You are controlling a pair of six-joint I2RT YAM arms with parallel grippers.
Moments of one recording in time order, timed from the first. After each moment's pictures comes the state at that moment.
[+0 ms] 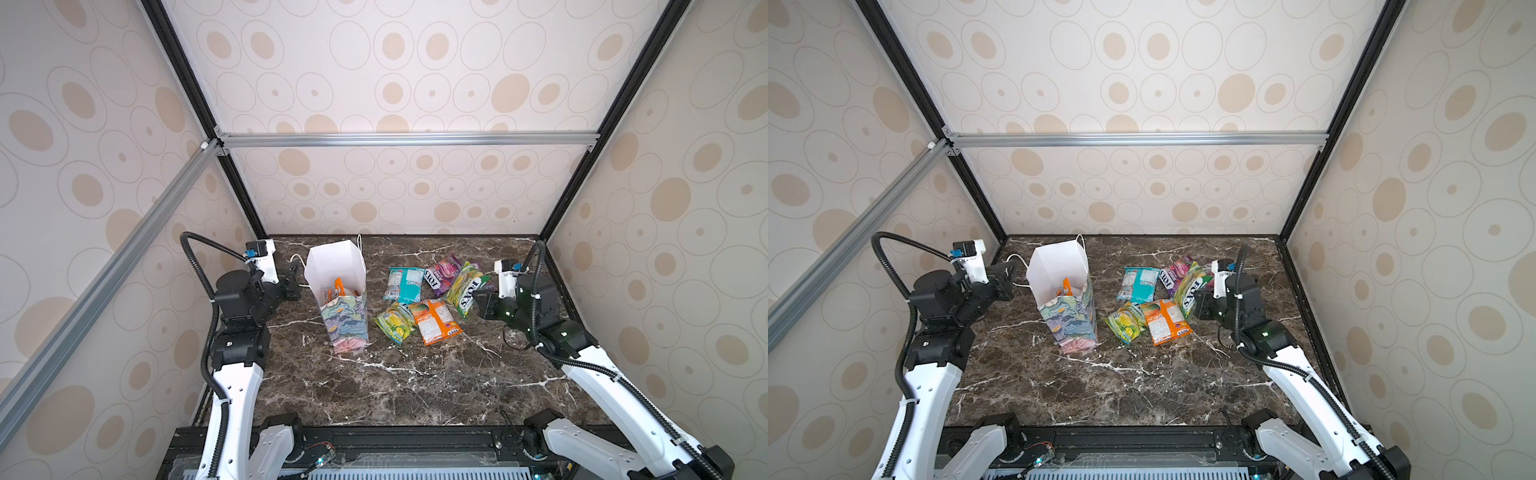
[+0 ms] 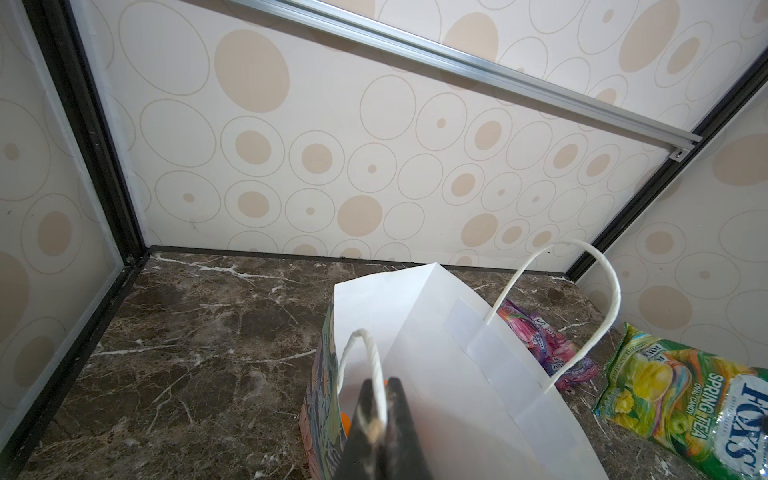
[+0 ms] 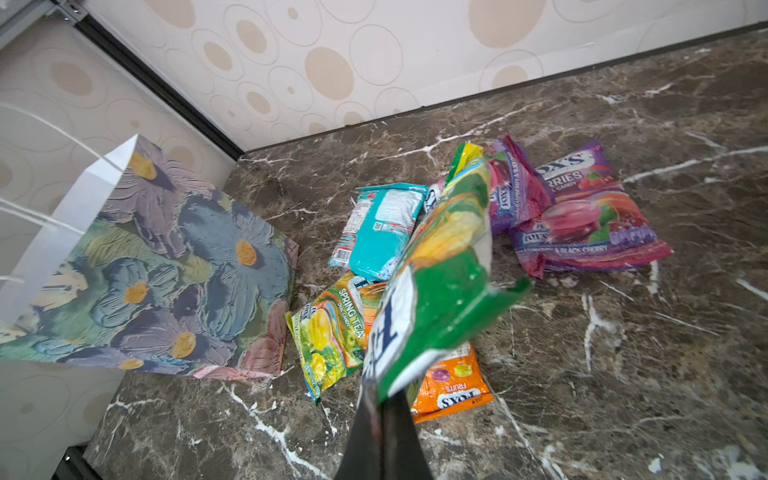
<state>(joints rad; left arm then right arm) 0.15 0.87 0.91 -0.22 0.41 -0.19 0.39 0.97 0.89 -0.41 -0.13 0.43</state>
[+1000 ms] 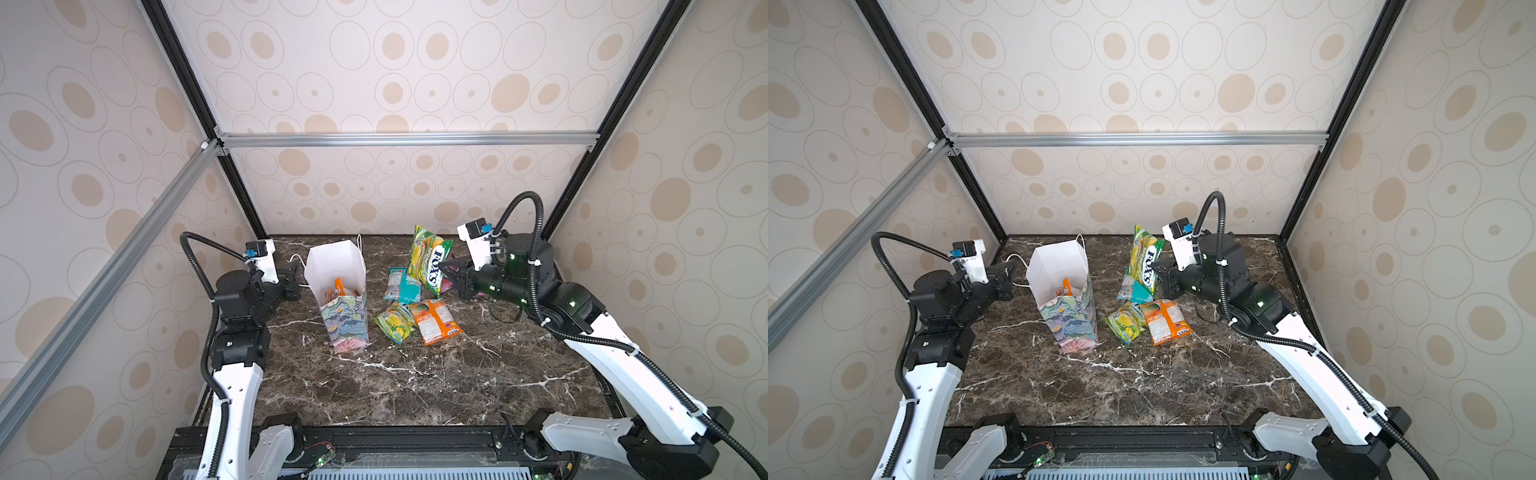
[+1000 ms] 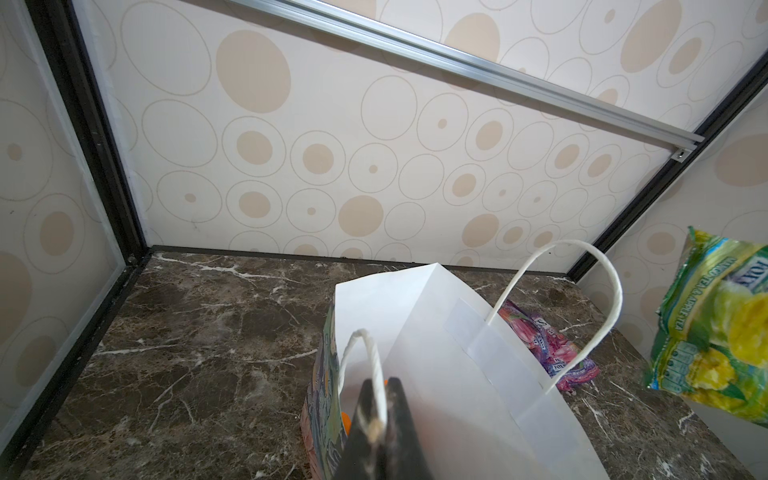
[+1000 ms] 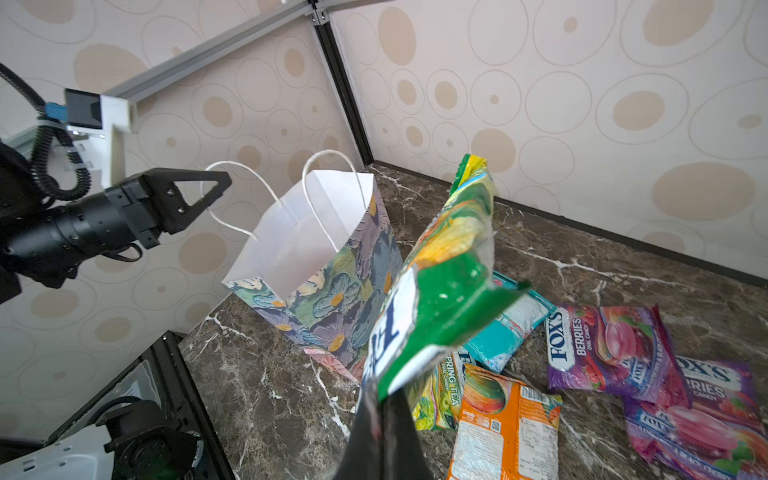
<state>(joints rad) 0.15 0.87 0.91 -0.22 0.41 -0.19 0.68 1.19 1.46 -0.60 -0.16 0.21</state>
